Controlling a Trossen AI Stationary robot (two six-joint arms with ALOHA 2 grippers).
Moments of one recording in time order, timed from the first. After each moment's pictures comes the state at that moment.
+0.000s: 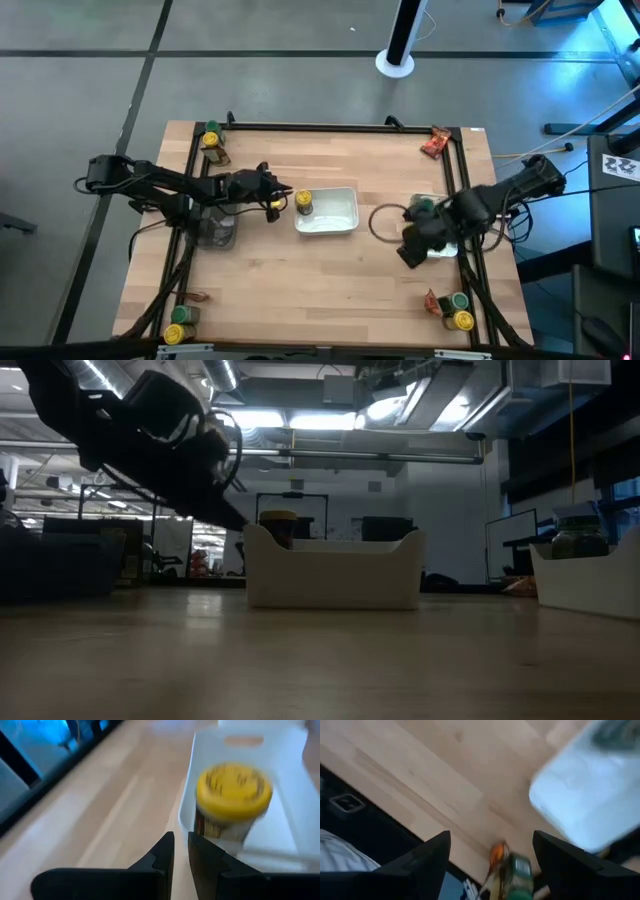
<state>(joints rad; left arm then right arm) 0.16 1.28 0.37 0.44 -0.19 0.03 0.48 1.40 1.48 -1.45 -0.09 1.41</state>
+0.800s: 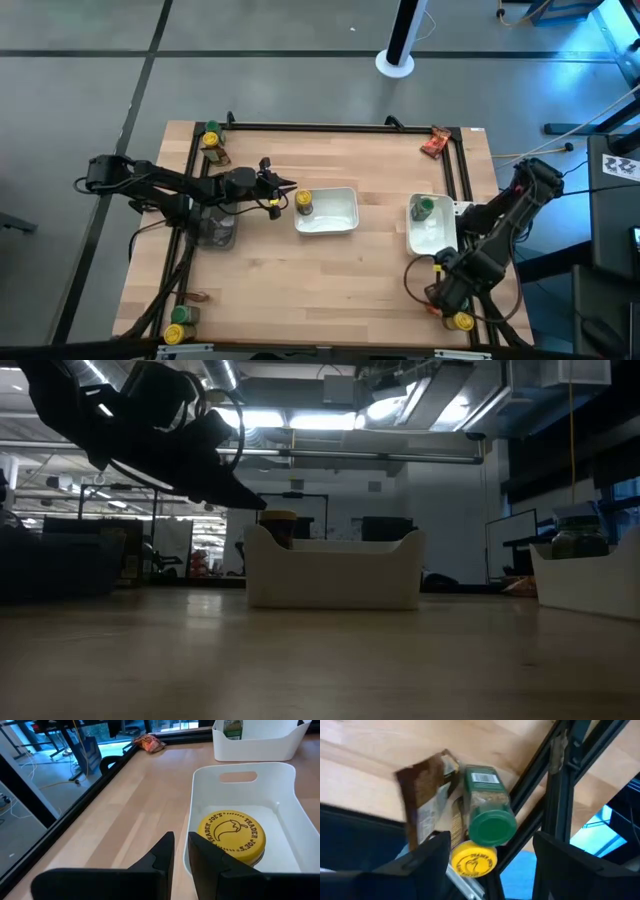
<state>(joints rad) 0.16 1.28 0.37 0.57 -0.19 0.13 0.89 1.43 1.18 -1.28 -0.35 2.04</state>
